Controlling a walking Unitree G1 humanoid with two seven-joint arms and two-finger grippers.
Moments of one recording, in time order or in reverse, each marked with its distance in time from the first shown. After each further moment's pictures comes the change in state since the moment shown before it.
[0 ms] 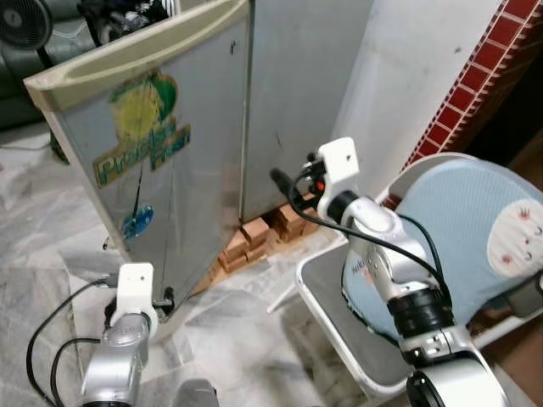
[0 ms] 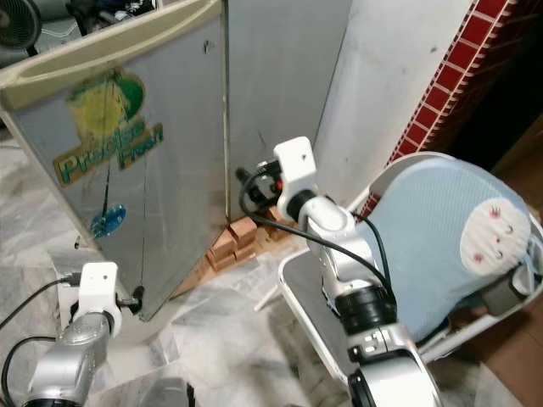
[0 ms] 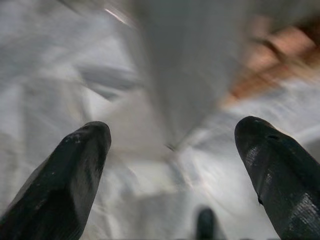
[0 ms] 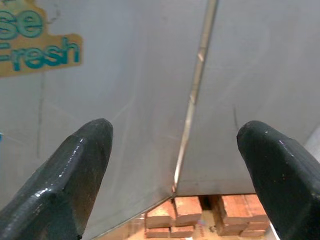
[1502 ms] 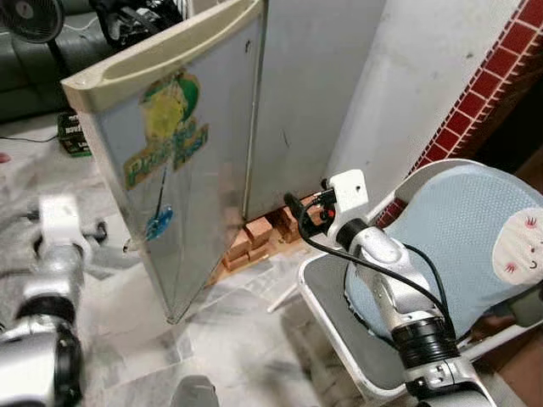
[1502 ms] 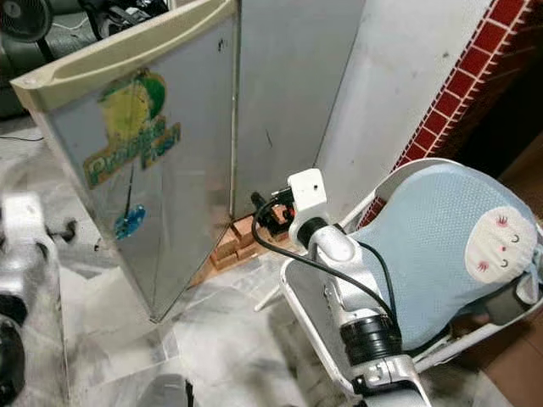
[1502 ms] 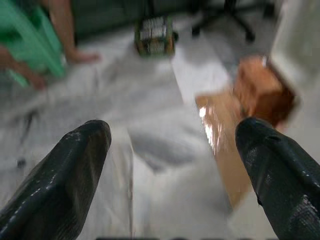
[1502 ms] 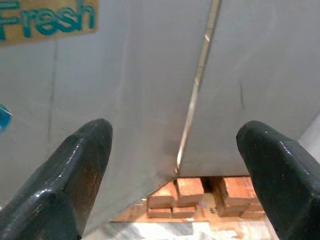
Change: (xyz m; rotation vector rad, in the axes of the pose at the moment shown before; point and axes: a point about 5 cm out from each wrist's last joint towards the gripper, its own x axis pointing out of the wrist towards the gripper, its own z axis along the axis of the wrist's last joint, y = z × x) left arm 0.042 0.080 0.106 -0.038 -0.263 0.121; right arm -0.019 0.003 -0.031 0.007 0.046 -0.010
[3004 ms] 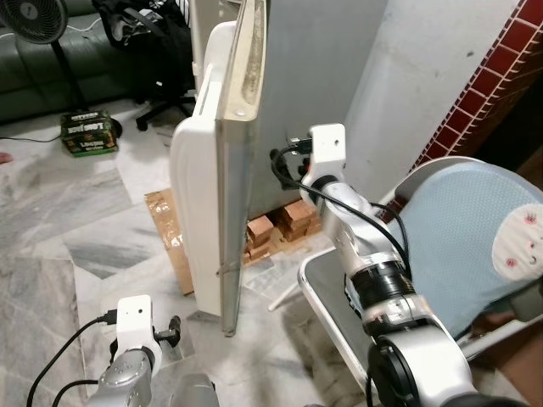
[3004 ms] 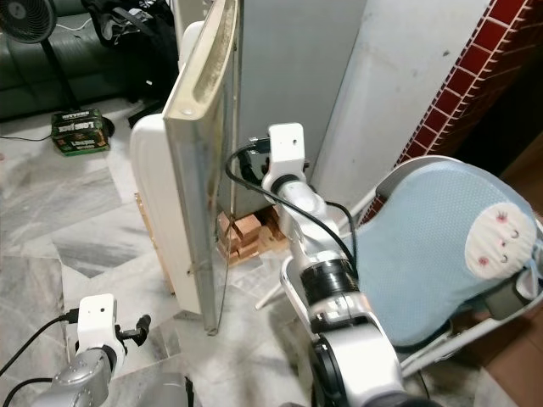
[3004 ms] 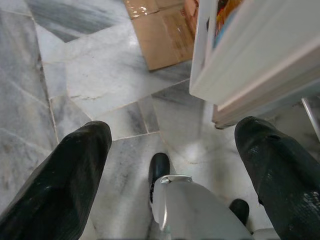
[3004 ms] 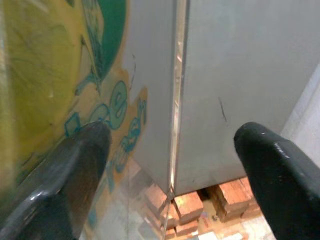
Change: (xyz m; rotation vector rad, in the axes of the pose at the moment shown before) left arm -0.141 -0.094 -0.140 -0.105 0.442 -0.311; right arm 0.065 0.026 0.055 0.117 0.003 -0.174
